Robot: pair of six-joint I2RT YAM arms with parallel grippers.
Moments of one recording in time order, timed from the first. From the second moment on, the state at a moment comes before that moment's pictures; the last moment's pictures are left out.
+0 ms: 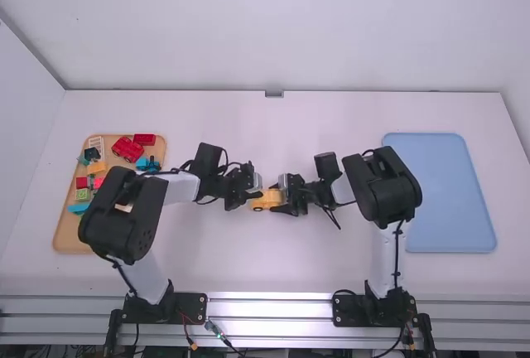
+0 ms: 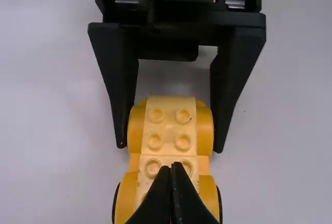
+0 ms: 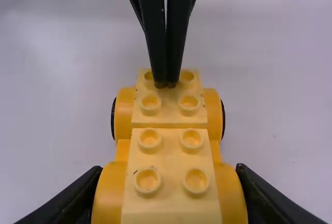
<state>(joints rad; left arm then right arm) -0.24 1.81 0.75 0.00 0.87 0.96 0.31 2.17 0.78 0.41 -1.14 -0.97</state>
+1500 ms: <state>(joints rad) -0.04 1.34 0.95 -0.40 0.67 0.81 0.30 2.17 0.78 0.42 -1.08 -0.94</state>
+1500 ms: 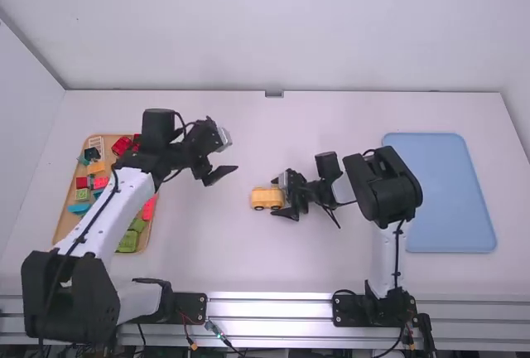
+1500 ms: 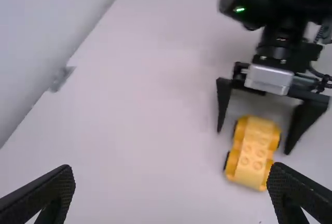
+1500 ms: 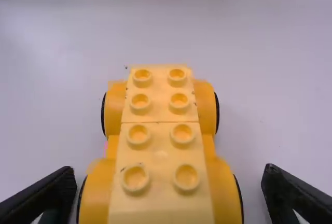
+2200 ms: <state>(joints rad) 0.17 1.36 1.33 -0.72 -0.09 0.02 0.30 1.77 0.78 0.06 -0.68 -0.85</state>
